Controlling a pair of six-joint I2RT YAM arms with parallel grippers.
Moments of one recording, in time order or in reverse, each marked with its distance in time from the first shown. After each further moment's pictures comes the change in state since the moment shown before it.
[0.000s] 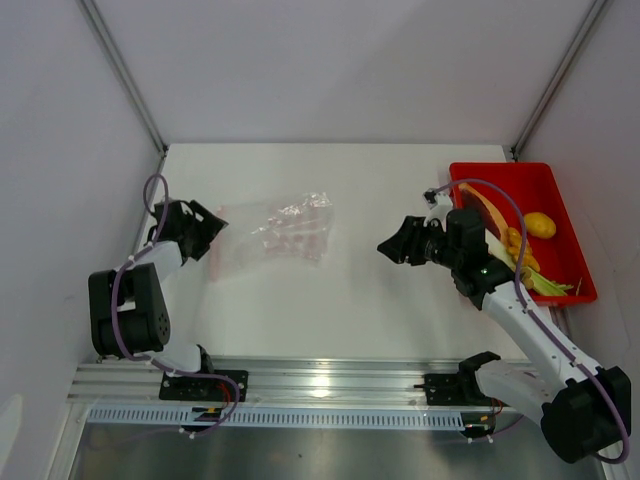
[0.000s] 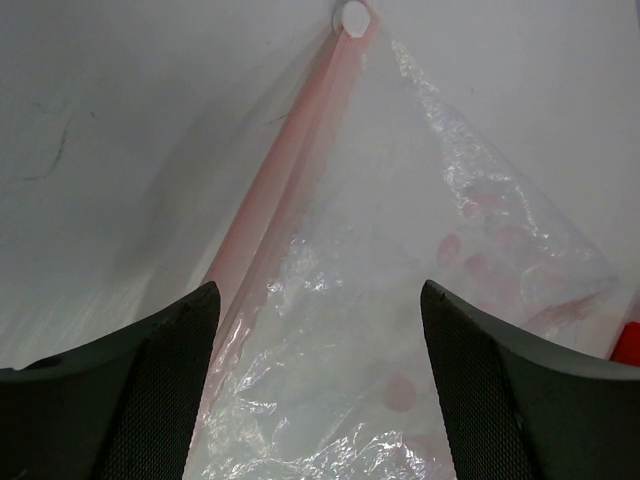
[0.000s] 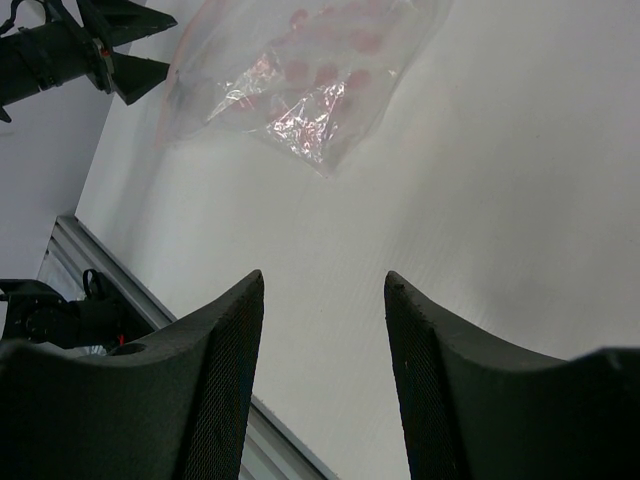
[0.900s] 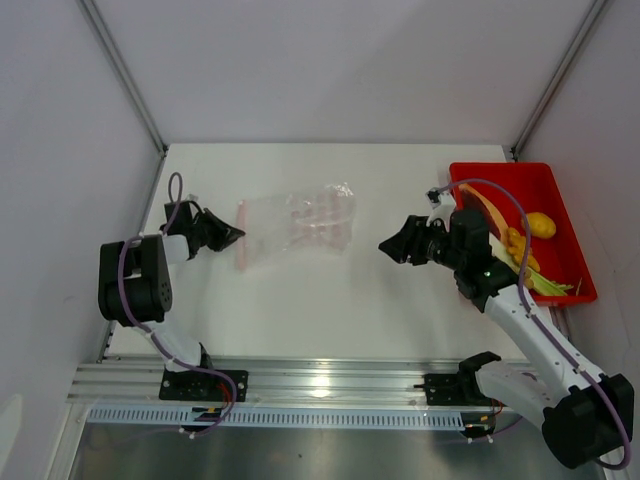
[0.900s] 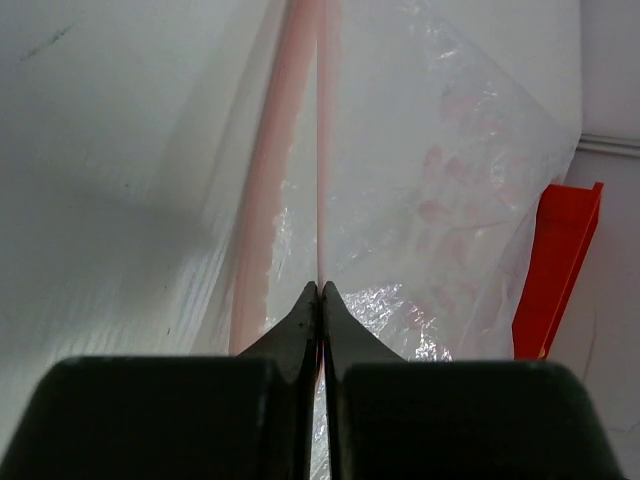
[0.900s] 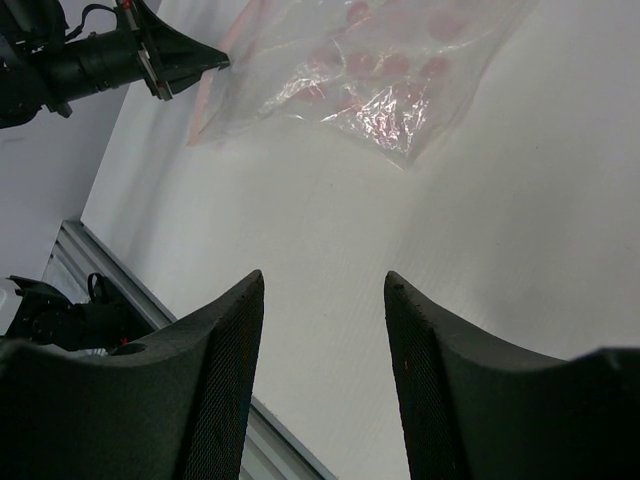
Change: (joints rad) left arm -0.020 0.212 0.036 0.168 0.370 -0.018; right arm -0.005 -0.026 0.000 0.000 -0.001 -0.003
